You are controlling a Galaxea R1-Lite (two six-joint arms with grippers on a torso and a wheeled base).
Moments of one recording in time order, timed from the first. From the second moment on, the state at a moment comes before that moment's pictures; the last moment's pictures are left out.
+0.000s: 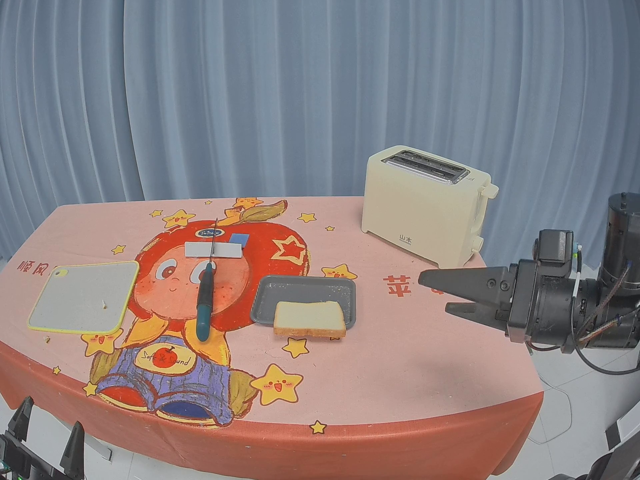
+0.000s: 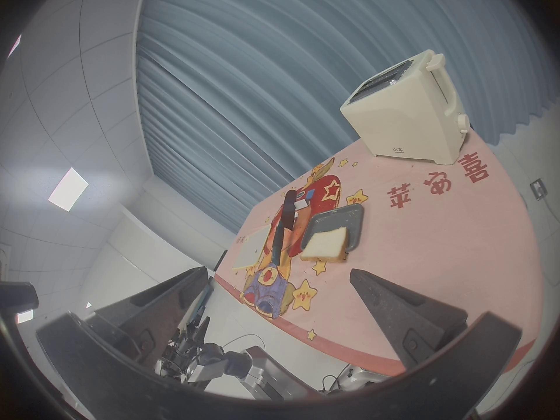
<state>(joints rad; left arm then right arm) 0.00 0.04 -0.02 0.00 0.01 -0.01 0.67 1.41 -0.65 -0.45 0.24 0.83</state>
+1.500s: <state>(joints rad) 0.00 0.04 -0.02 0.00 0.01 -0.01 0.72 1.62 -0.76 -0.69 0.47 1.12</state>
